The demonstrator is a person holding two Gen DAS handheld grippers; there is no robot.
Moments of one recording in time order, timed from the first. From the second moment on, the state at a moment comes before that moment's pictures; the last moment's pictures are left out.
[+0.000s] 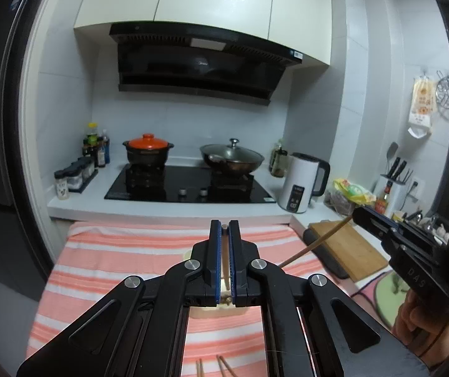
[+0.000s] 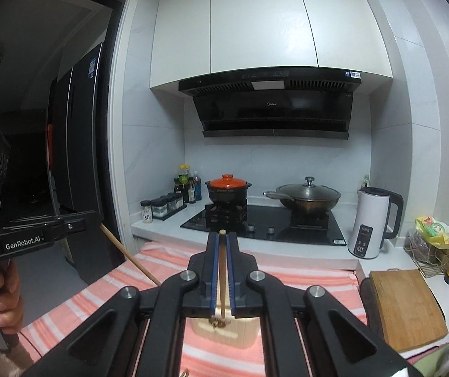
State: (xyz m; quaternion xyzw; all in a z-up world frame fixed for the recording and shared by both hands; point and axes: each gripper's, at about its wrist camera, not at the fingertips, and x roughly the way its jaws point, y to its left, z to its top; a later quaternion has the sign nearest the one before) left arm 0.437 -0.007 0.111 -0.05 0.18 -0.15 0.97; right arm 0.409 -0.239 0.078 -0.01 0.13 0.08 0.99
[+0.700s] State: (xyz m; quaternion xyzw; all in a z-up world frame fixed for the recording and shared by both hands) left arm 0.520 -0.017 -0.024 -0.05 0.33 -0.14 0.93; right arm 0.505 -0.263 -0.063 0.09 0.28 0.09 0.95
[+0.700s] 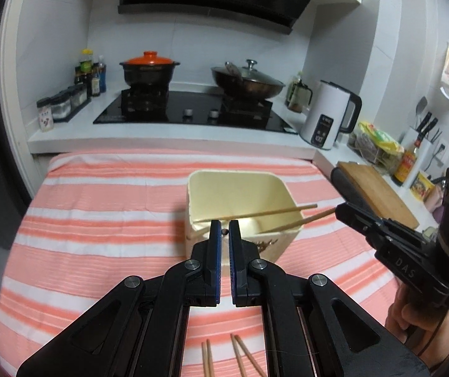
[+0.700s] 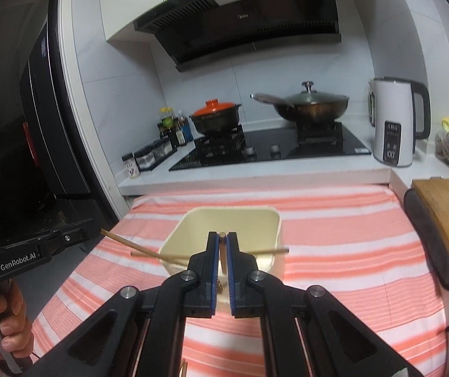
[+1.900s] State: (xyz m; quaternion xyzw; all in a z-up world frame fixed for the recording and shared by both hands) left arm 0.261 0.028 -0.199 -0.01 0.45 -0.06 0.89; right arm 0.228 -0.197 -0.197 -0.10 0.39 0.11 0.91
